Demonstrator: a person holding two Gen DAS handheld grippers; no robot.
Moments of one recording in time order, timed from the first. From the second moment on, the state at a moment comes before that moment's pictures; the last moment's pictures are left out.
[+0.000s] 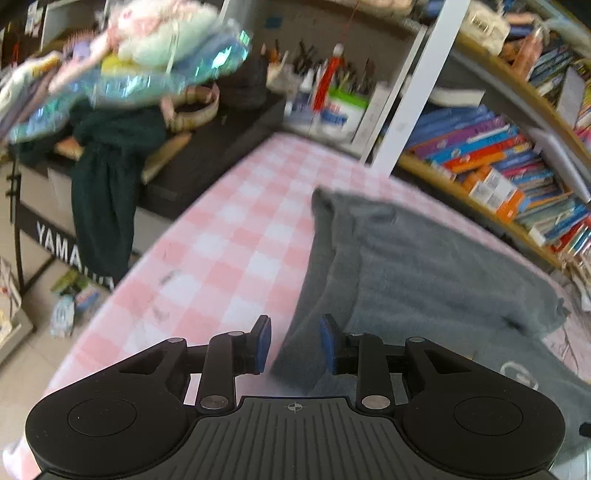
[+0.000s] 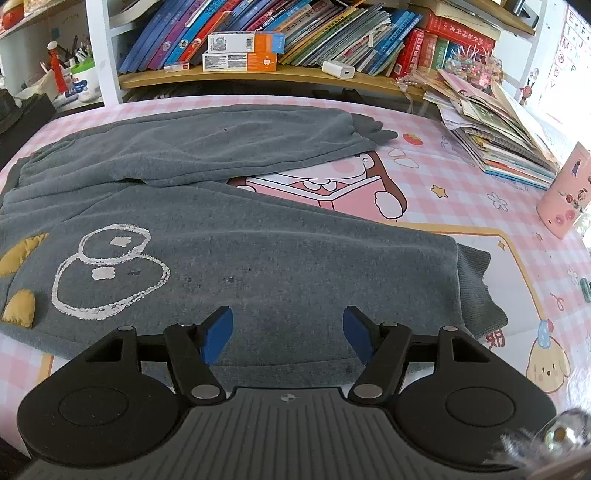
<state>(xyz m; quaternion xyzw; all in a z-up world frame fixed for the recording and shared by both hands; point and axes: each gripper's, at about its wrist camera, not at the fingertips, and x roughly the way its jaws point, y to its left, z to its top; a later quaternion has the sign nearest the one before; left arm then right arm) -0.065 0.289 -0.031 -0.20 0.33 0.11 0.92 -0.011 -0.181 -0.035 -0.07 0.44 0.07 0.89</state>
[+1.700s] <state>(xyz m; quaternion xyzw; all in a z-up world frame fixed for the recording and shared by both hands) 0.043 0.108 0.005 -0.06 0.36 0.04 0.93 0.146 -0.248 -0.022 -0.04 0.39 0.27 0.88</state>
